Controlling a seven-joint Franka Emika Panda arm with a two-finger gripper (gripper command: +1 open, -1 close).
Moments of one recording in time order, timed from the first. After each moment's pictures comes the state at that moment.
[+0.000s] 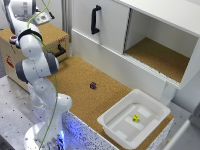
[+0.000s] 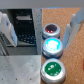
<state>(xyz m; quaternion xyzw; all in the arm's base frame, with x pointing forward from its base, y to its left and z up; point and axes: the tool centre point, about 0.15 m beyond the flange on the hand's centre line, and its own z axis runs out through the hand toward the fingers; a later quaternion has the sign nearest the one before) 0.133 0.438 0.571 -0.69 -0.72 -0.05 0.06</state>
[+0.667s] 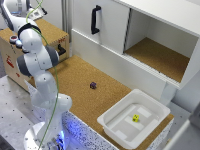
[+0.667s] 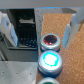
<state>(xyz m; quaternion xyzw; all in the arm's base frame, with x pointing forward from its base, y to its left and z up) 0.142 0.495 0.554 -0.67 -0.74 -0.05 0.07</state>
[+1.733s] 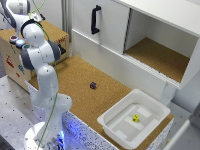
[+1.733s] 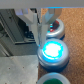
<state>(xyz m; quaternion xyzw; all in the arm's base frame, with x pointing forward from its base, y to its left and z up) 0.145 0.514 0.494 -0.69 -0.72 0.02 0.08</state>
